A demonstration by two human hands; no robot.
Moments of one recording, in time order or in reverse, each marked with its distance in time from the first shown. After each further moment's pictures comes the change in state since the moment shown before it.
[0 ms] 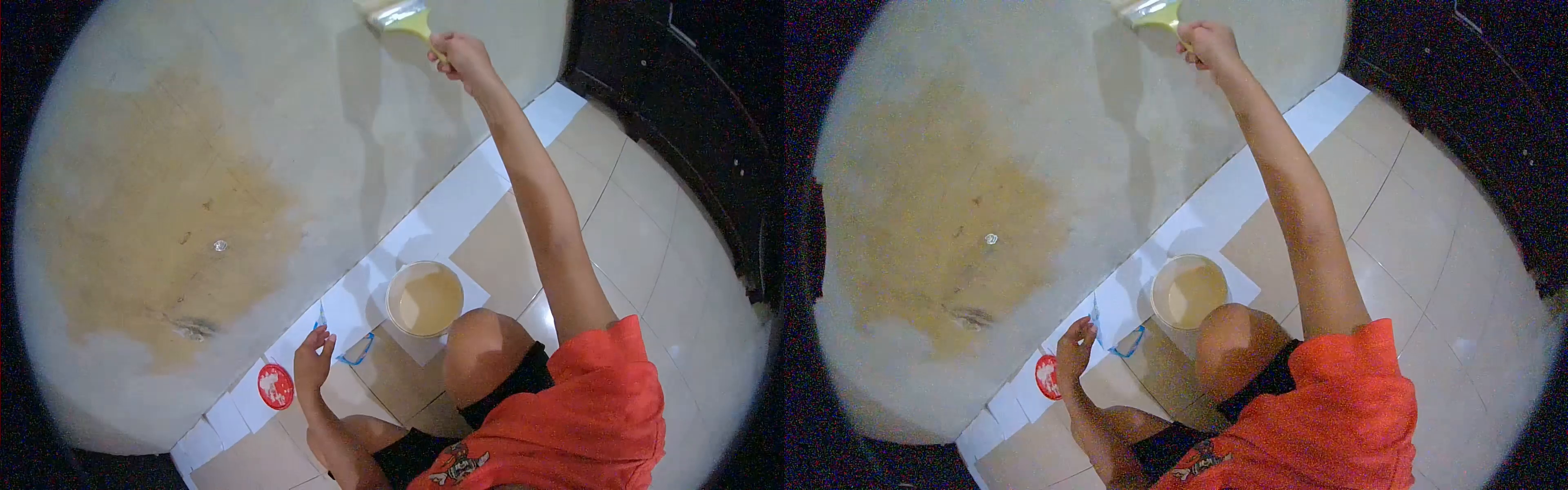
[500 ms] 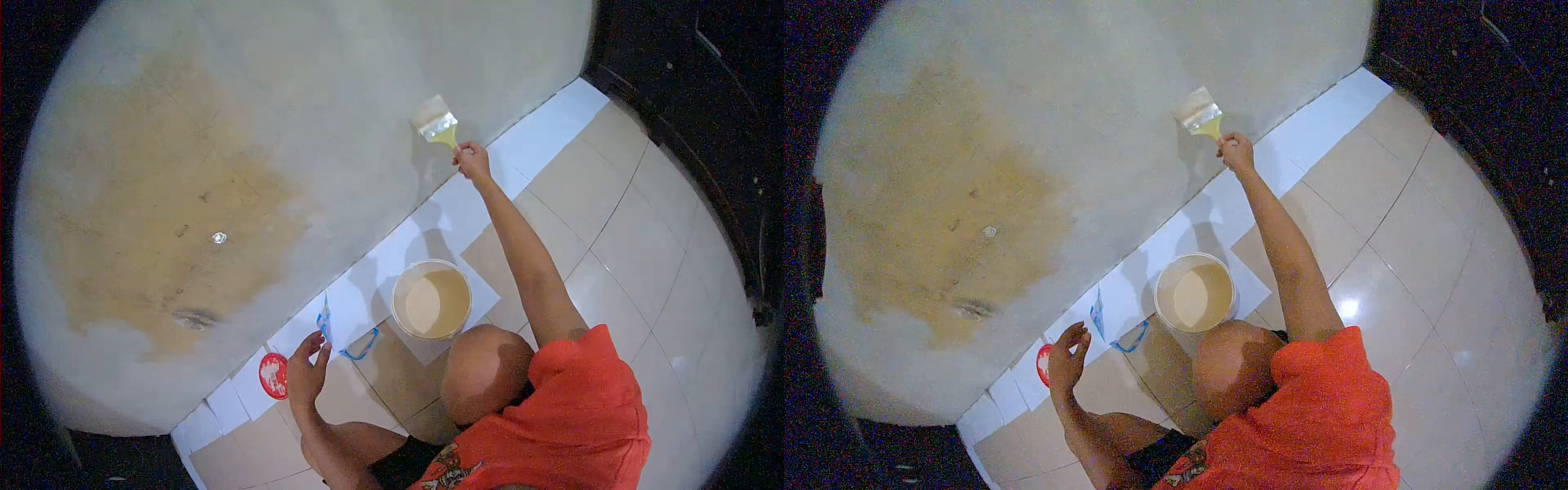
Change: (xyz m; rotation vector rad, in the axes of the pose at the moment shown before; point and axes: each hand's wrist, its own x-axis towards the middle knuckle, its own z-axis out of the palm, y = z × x) left_hand -0.022 0.027 -0.009 0.079 0.041 -0.074; right_hand -0.044 0.290 -0.025 -0.158 0.175 0.239
